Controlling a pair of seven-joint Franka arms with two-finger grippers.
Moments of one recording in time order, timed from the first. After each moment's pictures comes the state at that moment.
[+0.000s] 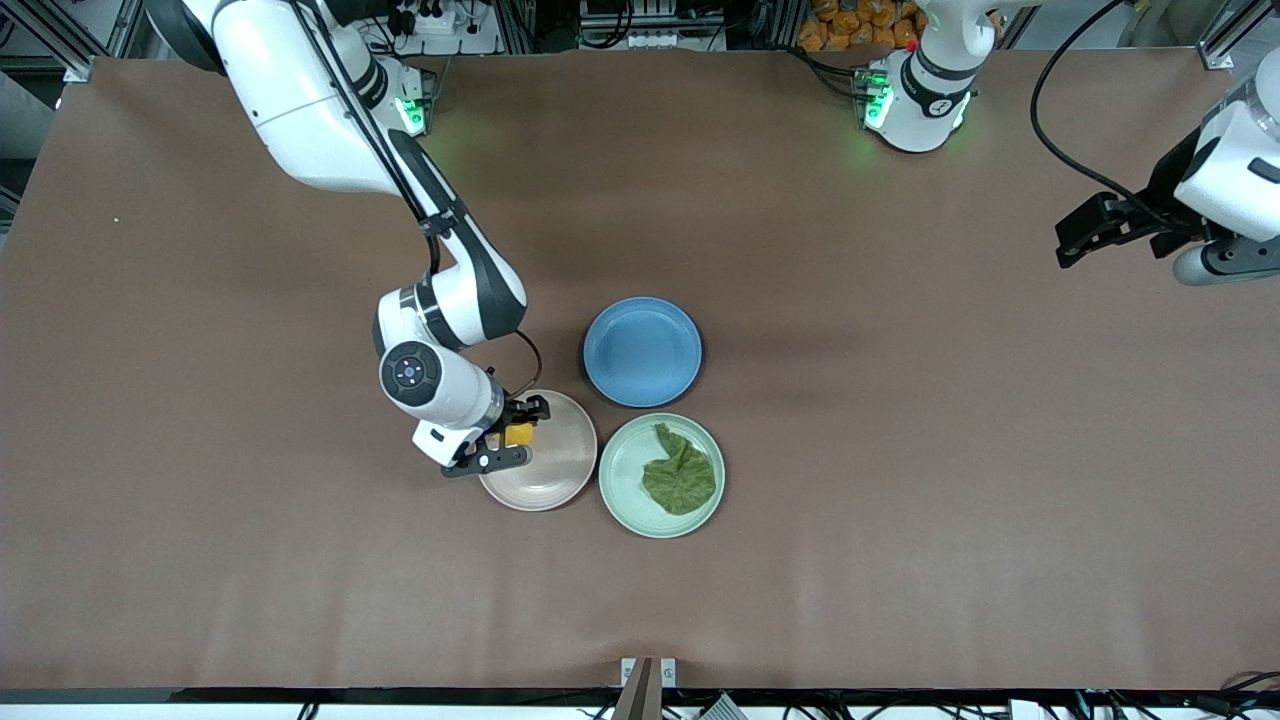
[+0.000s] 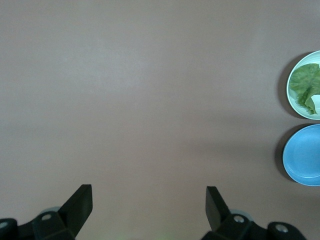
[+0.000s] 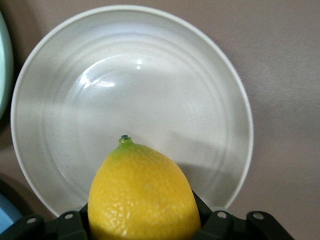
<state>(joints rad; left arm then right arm) 0.07 0.04 -0.23 -1.47 0.04 1.50 -0.24 0.43 0.73 0.01 -1.58 0.17 2.28 0.16</state>
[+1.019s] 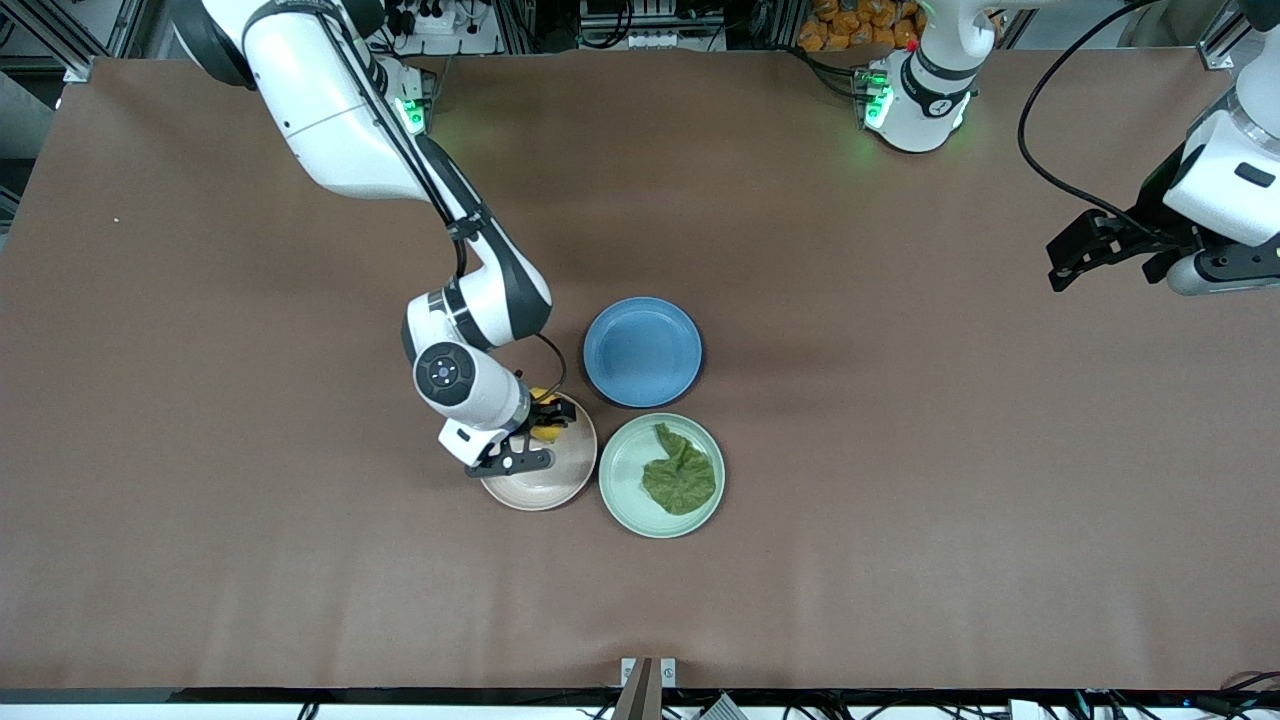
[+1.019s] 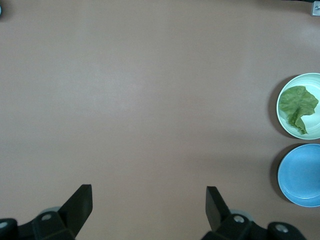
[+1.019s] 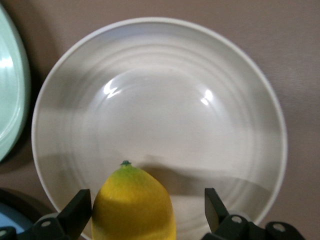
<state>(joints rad) -0.02 0.02 -0.14 -1.53 0.04 1.63 -0.24 0.47 0.78 0.00 -1.51 0.17 2.27 0.24</state>
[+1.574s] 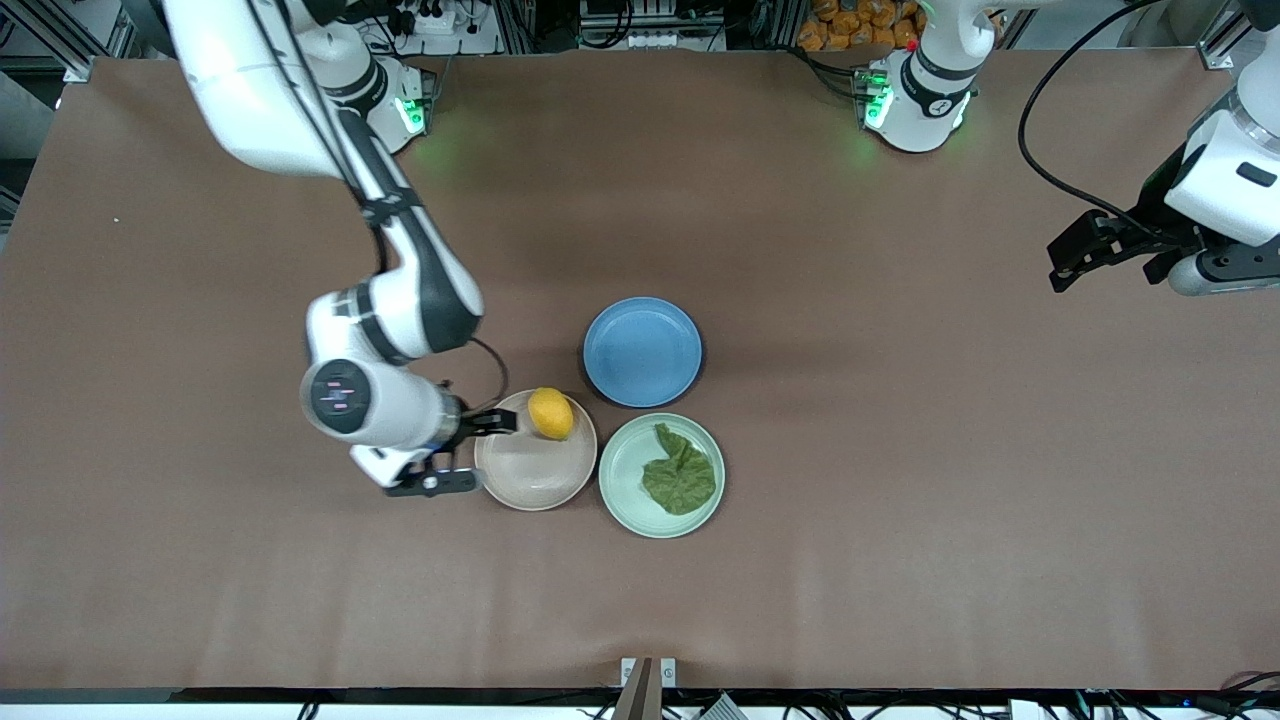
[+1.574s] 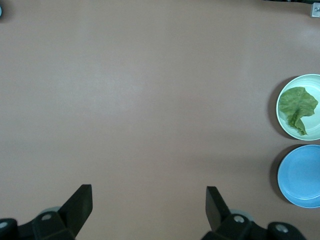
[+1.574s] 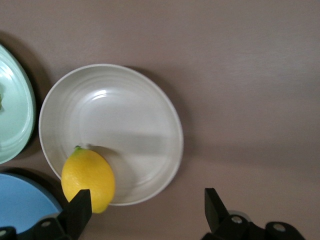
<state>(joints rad) -0.03 0.02 -0.14 -1.53 0.04 1.64 -0.24 0.35 0.68 -0.01 -1.40 0.17 1.99 0.21</state>
